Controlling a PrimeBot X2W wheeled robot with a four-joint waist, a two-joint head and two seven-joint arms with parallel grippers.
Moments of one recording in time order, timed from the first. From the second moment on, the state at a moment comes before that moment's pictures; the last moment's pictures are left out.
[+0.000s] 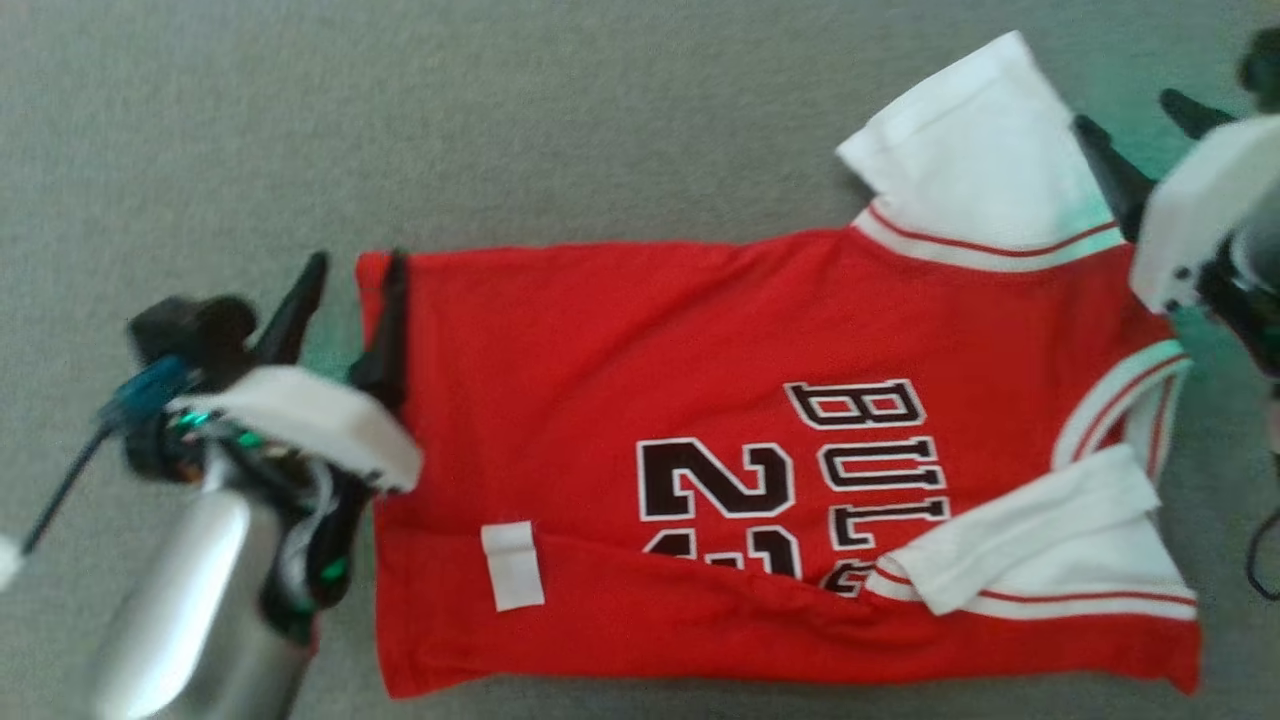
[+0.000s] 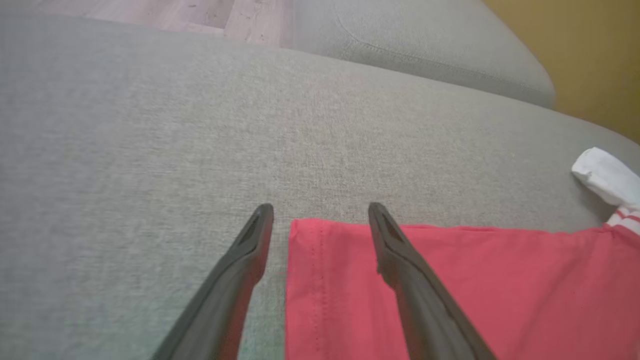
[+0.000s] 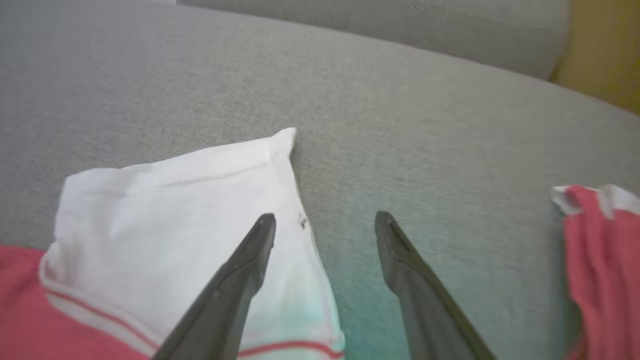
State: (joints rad) left arm -0.30 0.35 -0.36 -0.05 -0.64 0.19 0.27; right arm -0.57 -0.43 0.14 0.13 0.38 0.12 0.71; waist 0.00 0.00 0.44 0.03
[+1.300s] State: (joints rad) left arm -0.48 0.29 -0.49 0.20 -0.67 0.03 0.33; right arm -0.85 -0.37 0.40 0.59 0.52 0.12 0.49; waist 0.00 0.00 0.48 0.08
